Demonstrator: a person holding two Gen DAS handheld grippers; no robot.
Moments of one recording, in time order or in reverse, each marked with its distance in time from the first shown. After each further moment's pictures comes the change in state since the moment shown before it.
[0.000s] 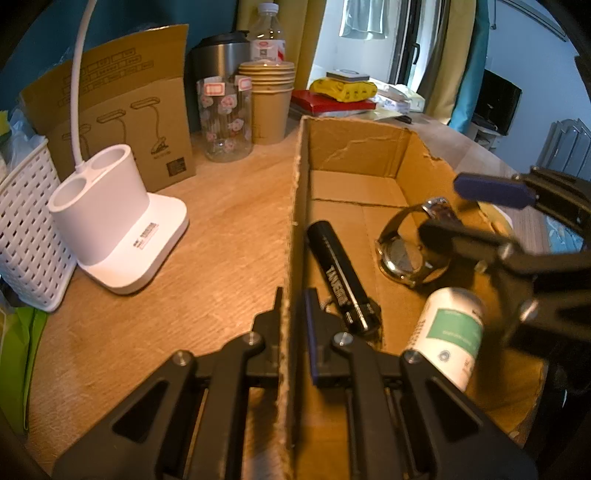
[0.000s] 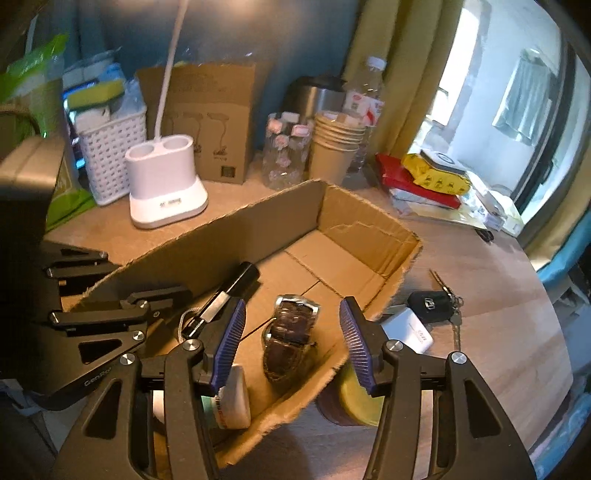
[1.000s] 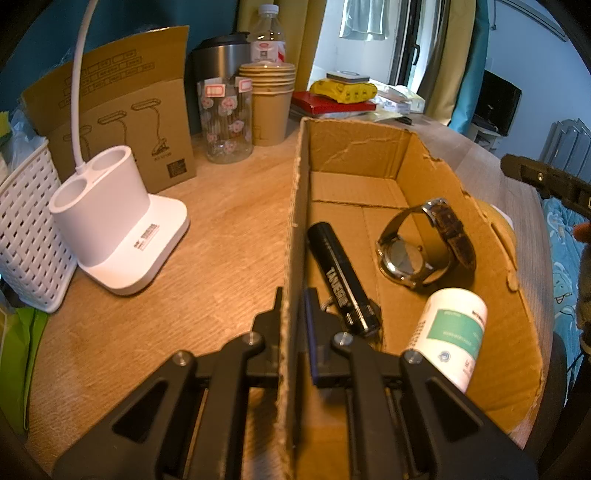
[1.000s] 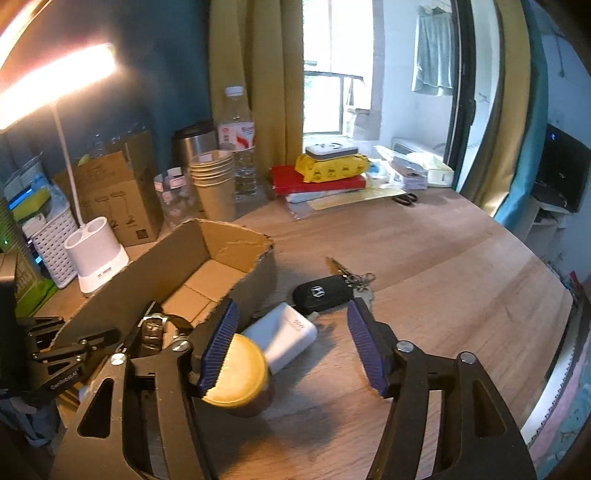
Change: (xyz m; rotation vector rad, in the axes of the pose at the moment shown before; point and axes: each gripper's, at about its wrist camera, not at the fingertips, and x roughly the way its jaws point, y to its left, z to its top) left arm 0.000 0.000 0.000 0.001 -0.003 0.002; right arm -0.036 -0.109 -0.029 0.307 -0.087 -0.108
